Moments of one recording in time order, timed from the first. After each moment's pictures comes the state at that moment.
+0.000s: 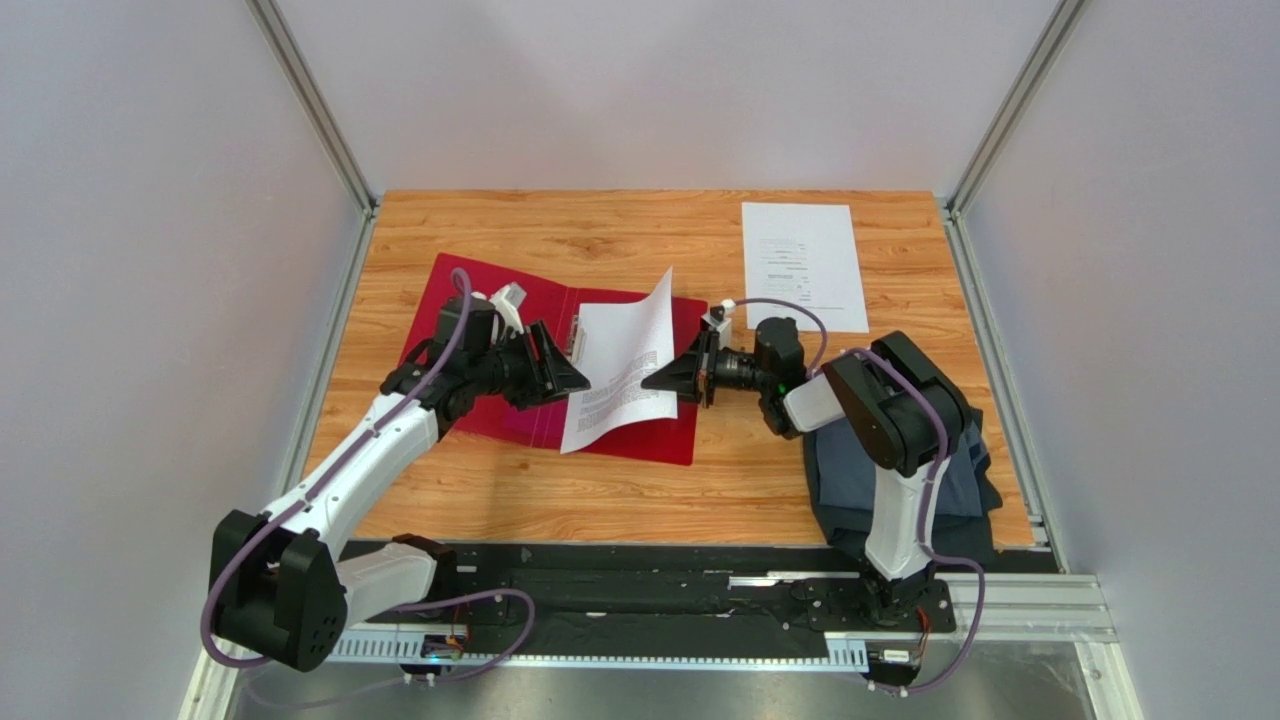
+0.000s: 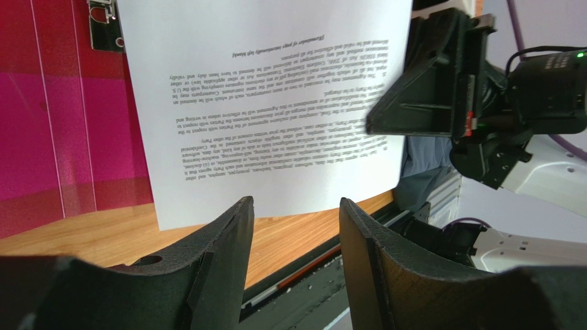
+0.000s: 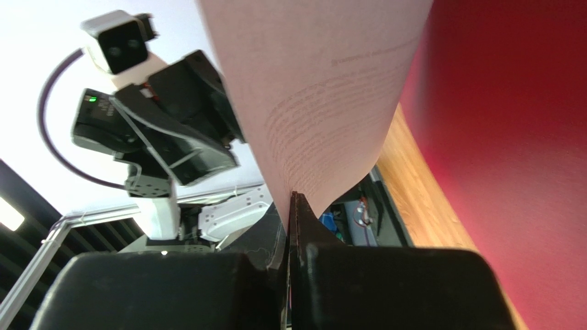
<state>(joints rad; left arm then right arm) -0.32 1.14 0.79 -0.36 0.43 -0.71 0.44 1.94 0.72 1.12 -0.93 1.60</state>
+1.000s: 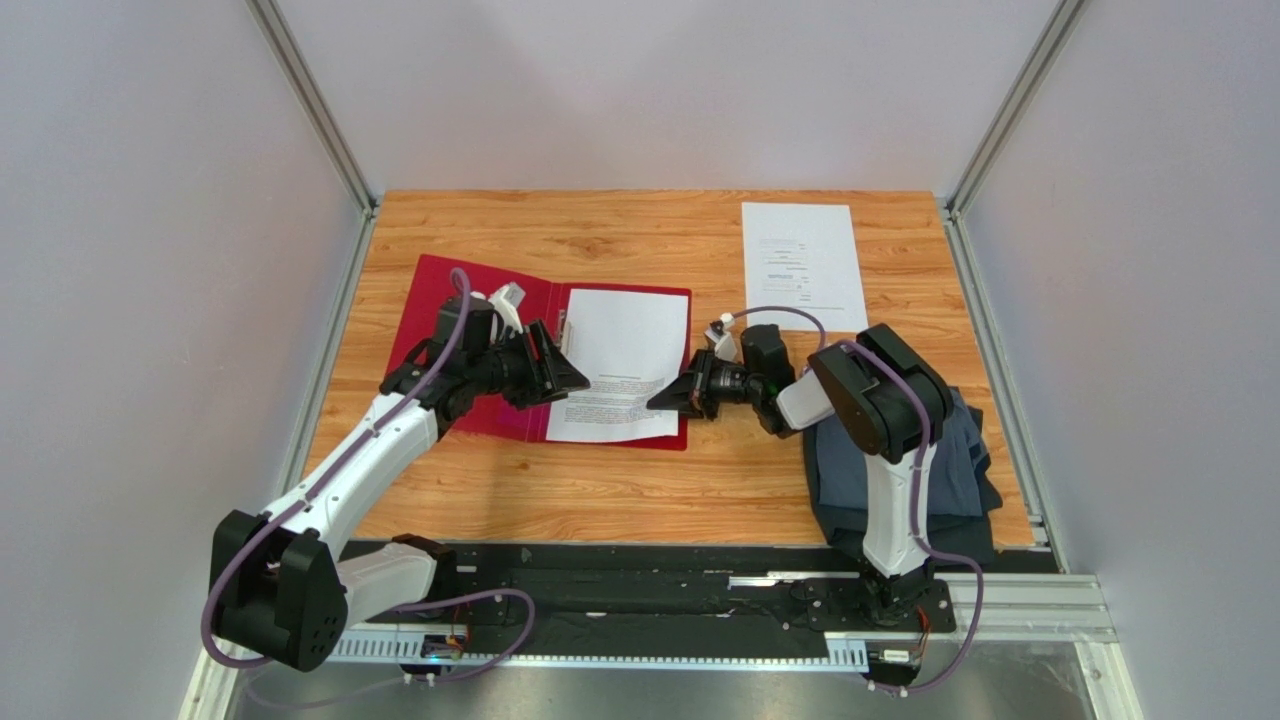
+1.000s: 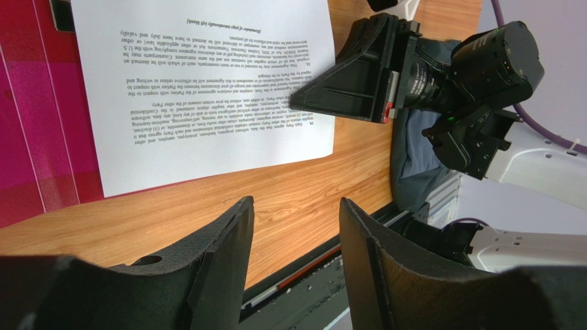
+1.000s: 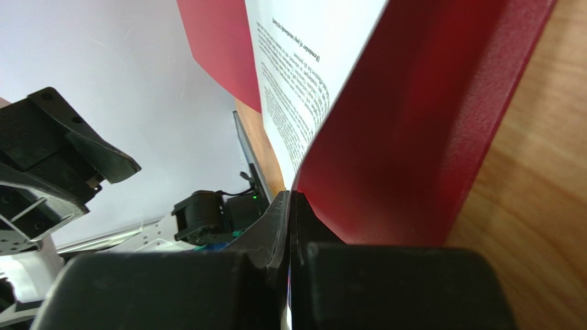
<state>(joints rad) -0.32 1.14 0.78 -0.36 0.44 -0.70 0.45 2.04 0.74 0.86 -0.82 1.21</state>
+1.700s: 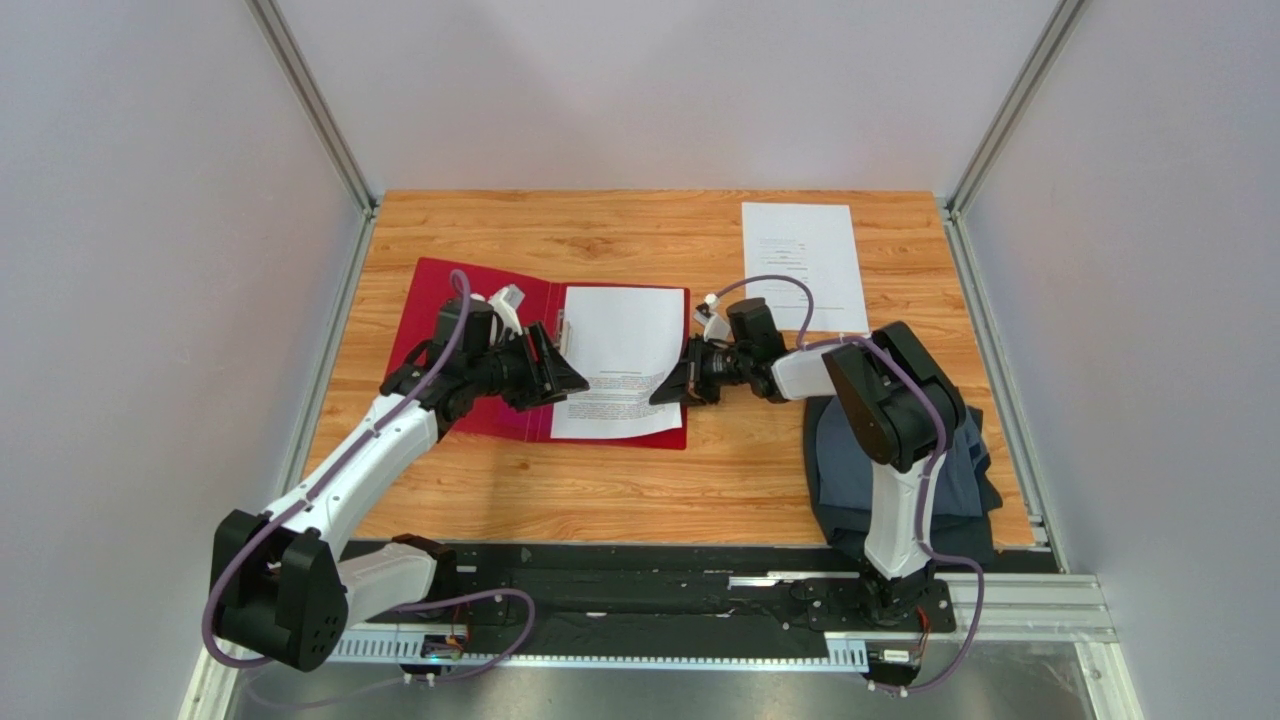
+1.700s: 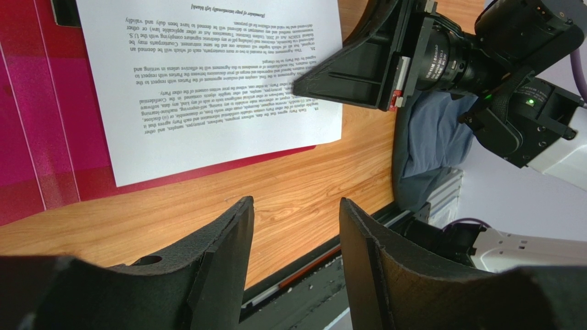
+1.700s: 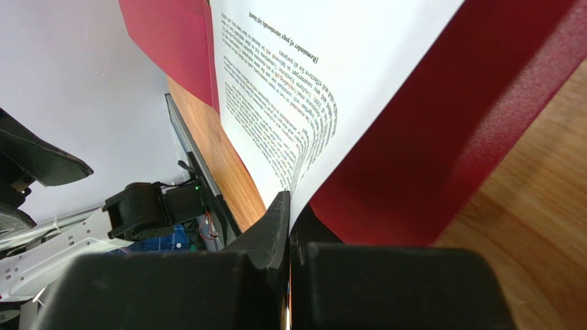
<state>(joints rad) -0.31 1.14 0.77 -0.35 0.44 -0.70 0.45 1.98 0.94 0.34 -0.79 0.84</state>
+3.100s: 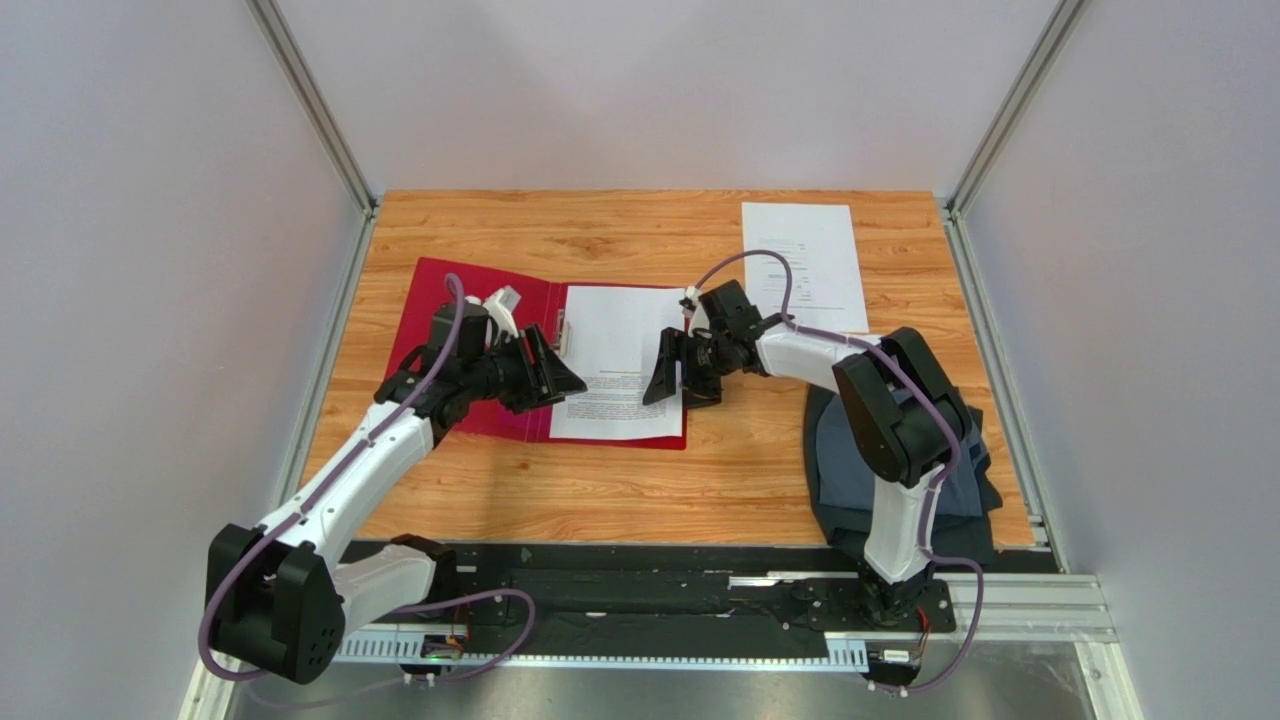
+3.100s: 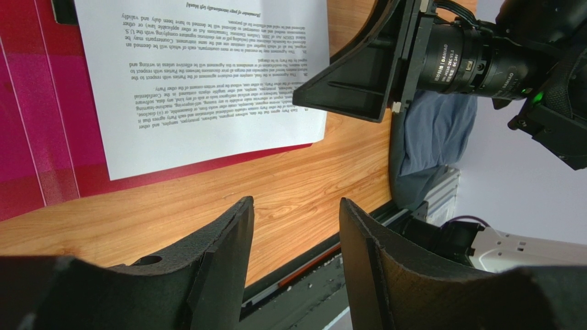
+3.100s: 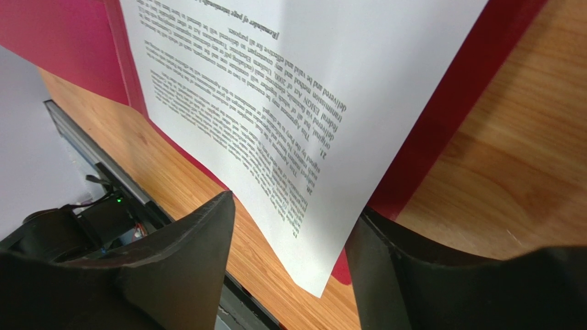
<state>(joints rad) -0.31 1.10 0.76 -0.35 0.45 -0.70 0.52 1.92 1.15 -0.23 -0.53 0.61</state>
